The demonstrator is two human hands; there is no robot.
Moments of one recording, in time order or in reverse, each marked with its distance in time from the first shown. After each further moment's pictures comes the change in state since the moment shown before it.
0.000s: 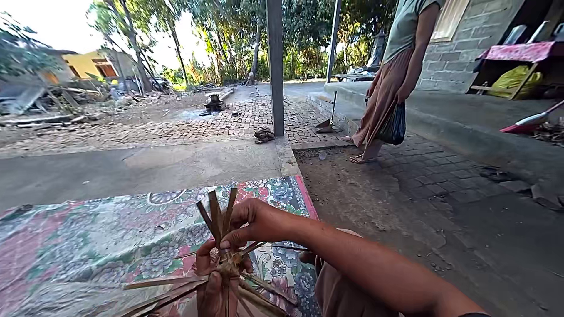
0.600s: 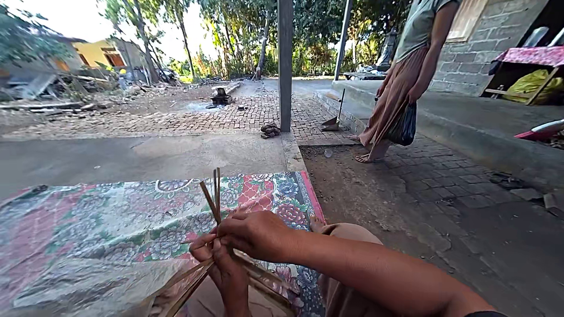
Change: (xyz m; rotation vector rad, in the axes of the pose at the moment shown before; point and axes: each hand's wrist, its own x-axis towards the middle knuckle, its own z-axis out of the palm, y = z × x) left_hand 0.016 -0.027 0.019 0.680 0.459 0.415; right_hand -0.015 0.003 0.033 -0.706 0.051 -0.037
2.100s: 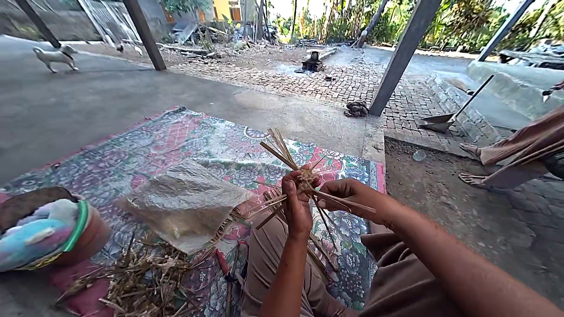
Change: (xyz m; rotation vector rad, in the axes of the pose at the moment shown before) left_hand -0.006 -0.021 0.067 -0.406 0.127 -0.289; right_hand -0.033 0.069 -0.070 0.714 -0.371 0.313
